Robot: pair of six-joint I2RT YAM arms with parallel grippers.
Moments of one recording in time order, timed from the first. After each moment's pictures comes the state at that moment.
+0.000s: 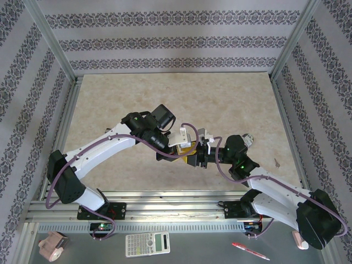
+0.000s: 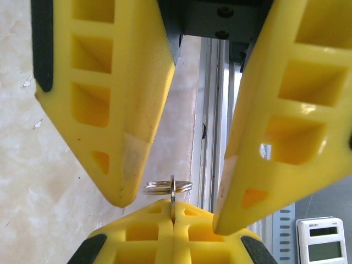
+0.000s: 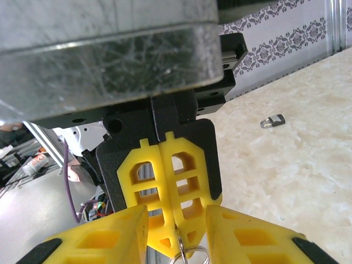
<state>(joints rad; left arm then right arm) -0.79 1.52 1.40 -1.04 0.54 0.46 0.62 0.96 0.35 0.55 -0.82 0.34</state>
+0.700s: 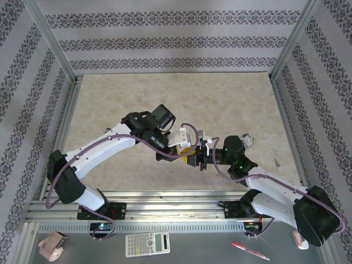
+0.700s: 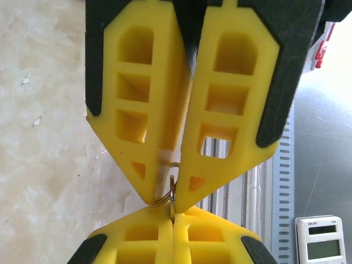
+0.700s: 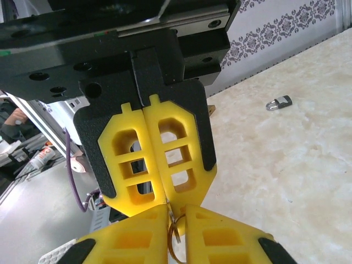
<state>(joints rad) -0.79 1.52 1.40 -1.05 0.54 0.46 0.62 1.00 0.33 0.56 -0.85 0.36</state>
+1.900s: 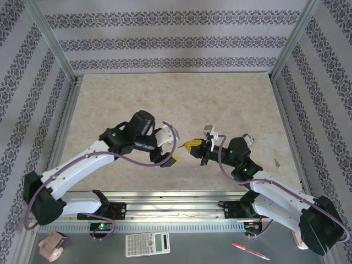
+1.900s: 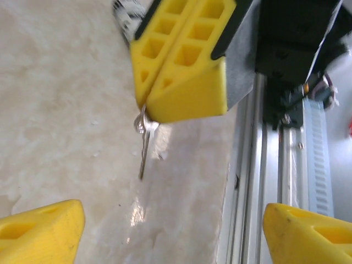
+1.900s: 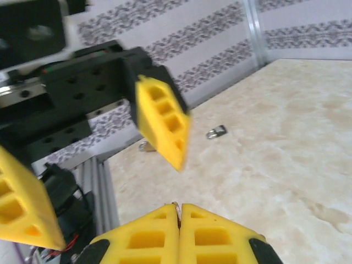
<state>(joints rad) -0.72 1.20 1.04 -0.58 0.51 0.26 0.60 0.89 0.32 0.51 -0.58 0.39</state>
